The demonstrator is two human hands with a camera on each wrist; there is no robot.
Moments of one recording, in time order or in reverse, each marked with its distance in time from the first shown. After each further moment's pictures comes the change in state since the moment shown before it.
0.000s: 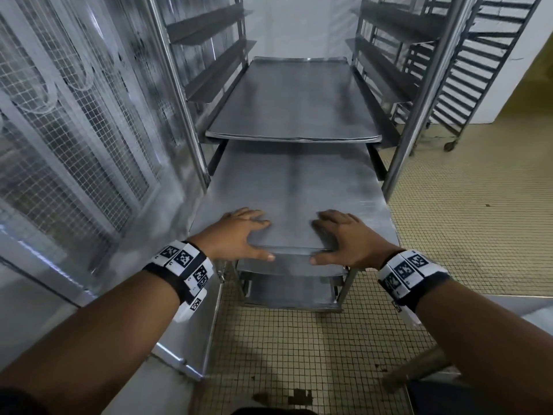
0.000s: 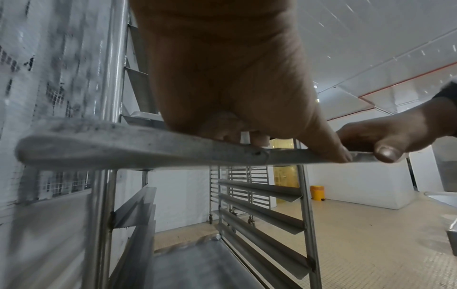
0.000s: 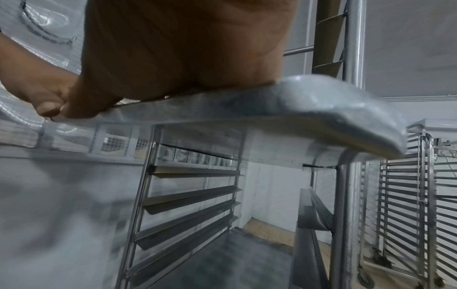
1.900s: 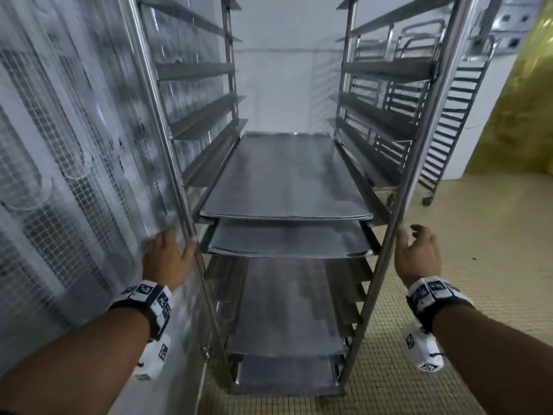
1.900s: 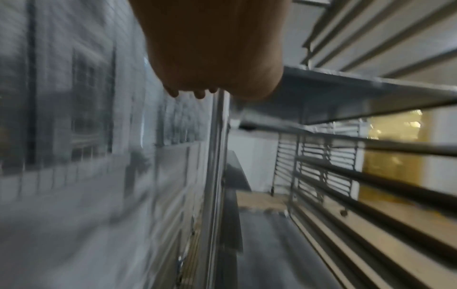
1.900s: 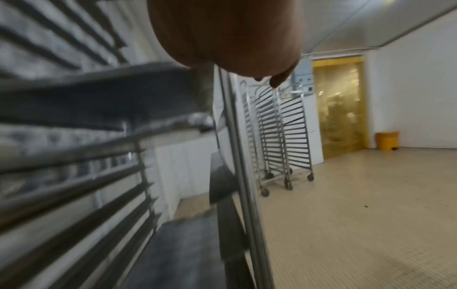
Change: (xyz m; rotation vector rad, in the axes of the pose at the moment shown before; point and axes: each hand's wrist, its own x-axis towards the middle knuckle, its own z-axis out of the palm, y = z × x) left_hand 0.047 -0.124 -0.068 -0.202 0.760 -0.473; right_hand 0.034 0.107 -0.070 0.369 0.910 0.852
